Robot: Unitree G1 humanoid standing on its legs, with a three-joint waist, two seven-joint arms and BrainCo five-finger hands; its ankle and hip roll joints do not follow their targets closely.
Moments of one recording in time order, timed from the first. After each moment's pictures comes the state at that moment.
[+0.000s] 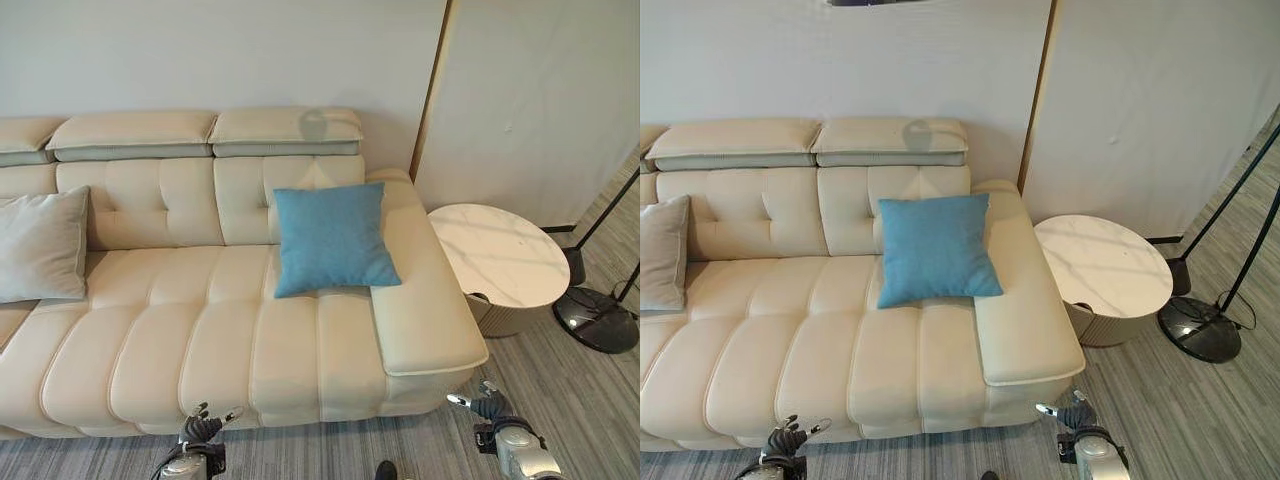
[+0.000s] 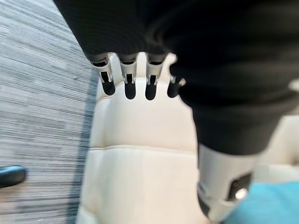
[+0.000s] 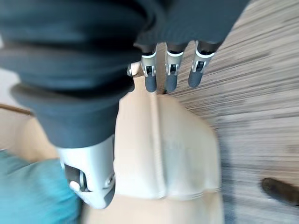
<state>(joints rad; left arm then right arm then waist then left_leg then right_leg) 0.13 0.29 0.00 0.69 -0.26 0.06 0.19 0.03 -0.31 0.10 0.69 0.16 0.08 -0.17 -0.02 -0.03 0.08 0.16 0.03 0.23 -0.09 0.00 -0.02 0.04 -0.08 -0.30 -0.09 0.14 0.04</state>
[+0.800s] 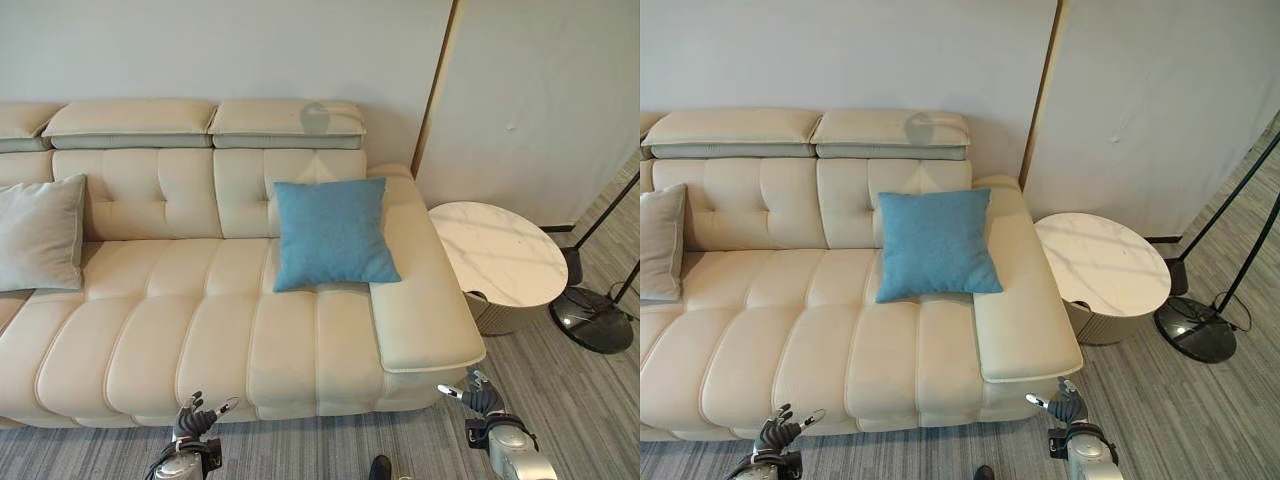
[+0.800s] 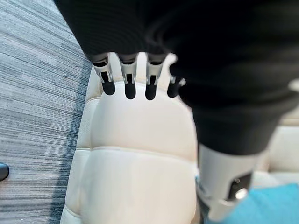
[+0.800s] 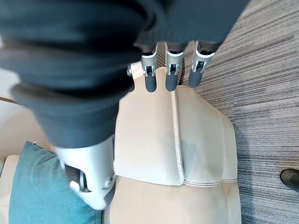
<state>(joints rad) 0.19 0.28 0.04 0.59 -0.26 0.06 0.20 0.06 -0.28 0.10 0.60 0.18 0.07 -0.17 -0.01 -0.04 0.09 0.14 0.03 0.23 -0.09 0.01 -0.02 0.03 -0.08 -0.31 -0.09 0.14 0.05</state>
